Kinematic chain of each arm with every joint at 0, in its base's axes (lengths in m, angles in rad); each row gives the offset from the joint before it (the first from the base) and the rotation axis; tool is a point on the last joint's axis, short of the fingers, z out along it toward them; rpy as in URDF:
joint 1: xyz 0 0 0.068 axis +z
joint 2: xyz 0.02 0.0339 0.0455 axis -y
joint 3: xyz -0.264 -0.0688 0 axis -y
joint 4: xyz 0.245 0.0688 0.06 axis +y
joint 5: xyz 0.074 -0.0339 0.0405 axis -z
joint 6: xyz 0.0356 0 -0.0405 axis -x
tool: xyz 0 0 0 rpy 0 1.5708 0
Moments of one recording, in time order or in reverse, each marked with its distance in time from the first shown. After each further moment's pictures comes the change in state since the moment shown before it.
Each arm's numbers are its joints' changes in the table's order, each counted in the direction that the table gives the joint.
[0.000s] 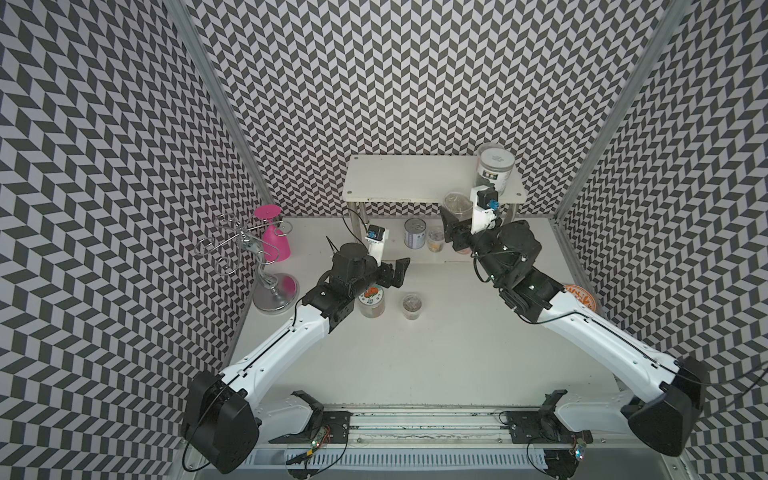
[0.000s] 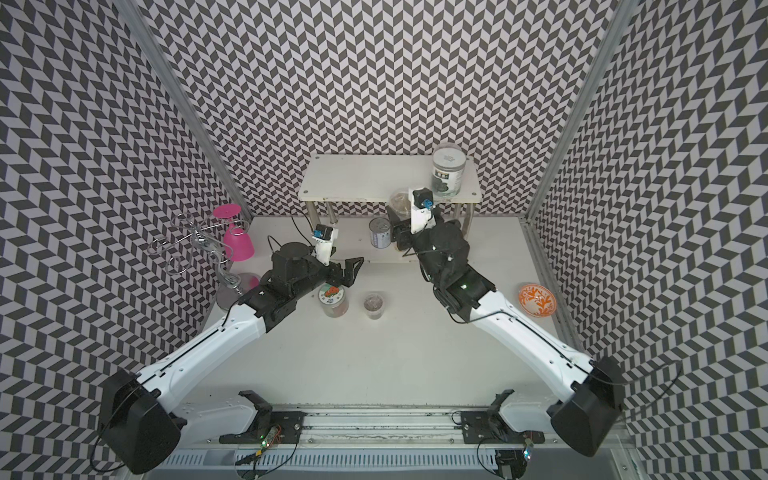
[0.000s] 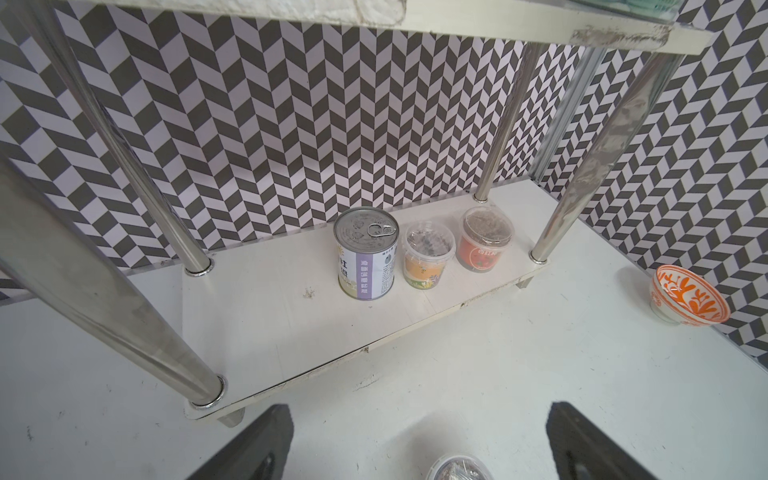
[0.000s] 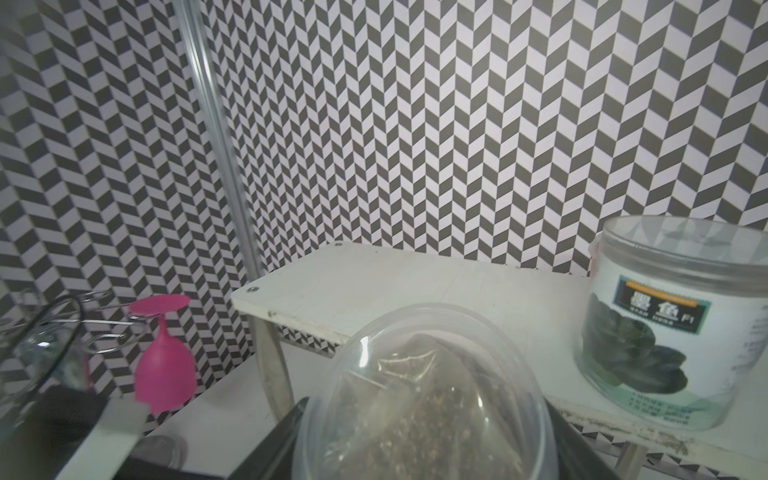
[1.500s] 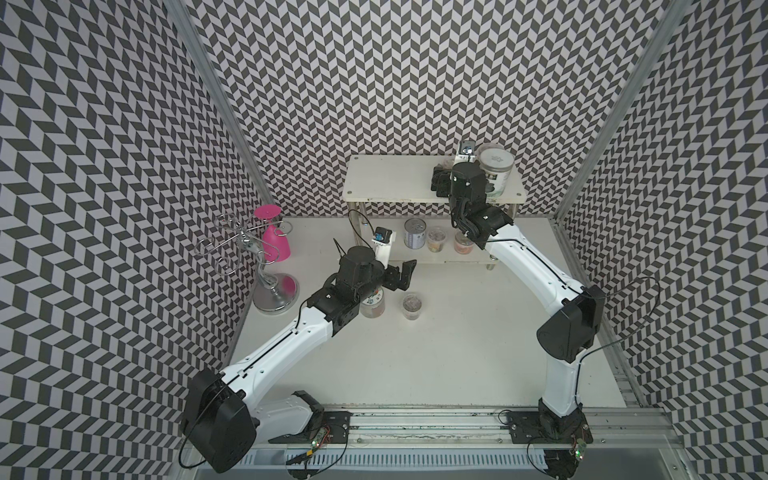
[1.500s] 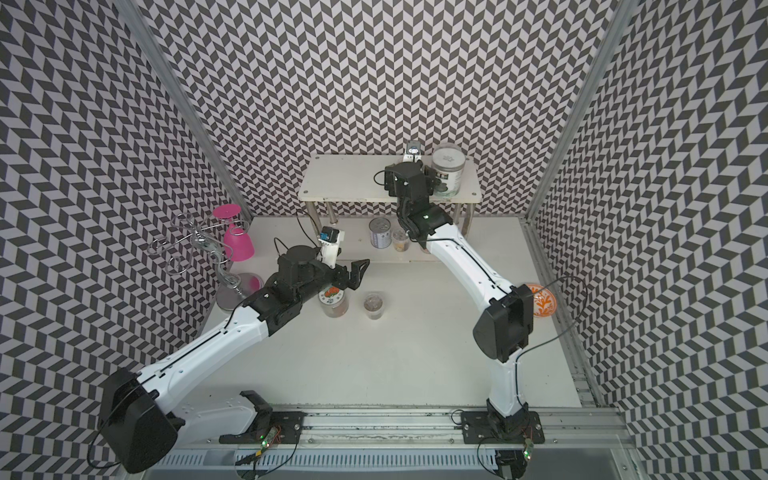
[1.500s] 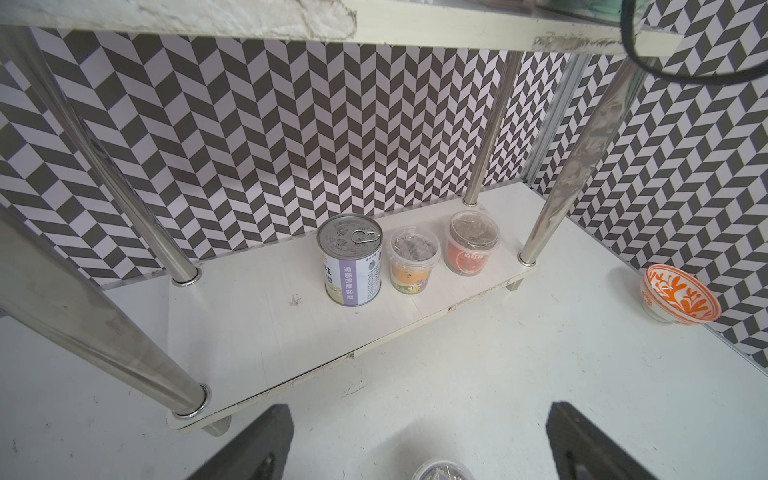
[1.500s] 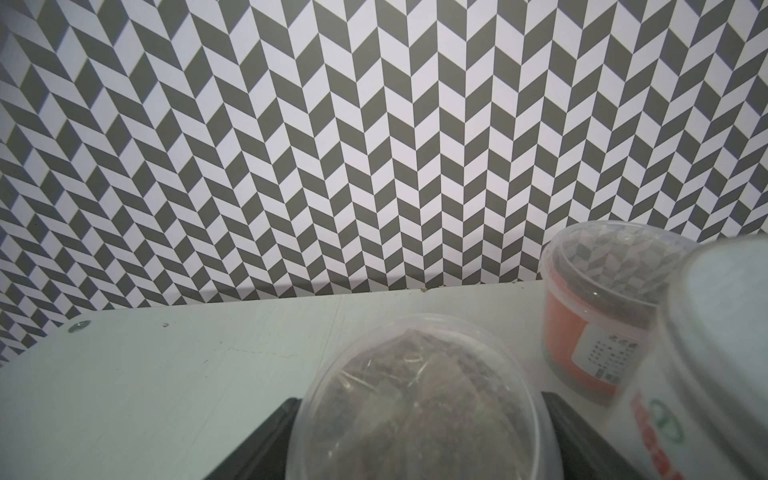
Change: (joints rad) left arm -0.071 0.000 0.003 -0.013 -0.071 0.005; right arm -0.164 -0.691 0.871 0.373 0.306 -0.139
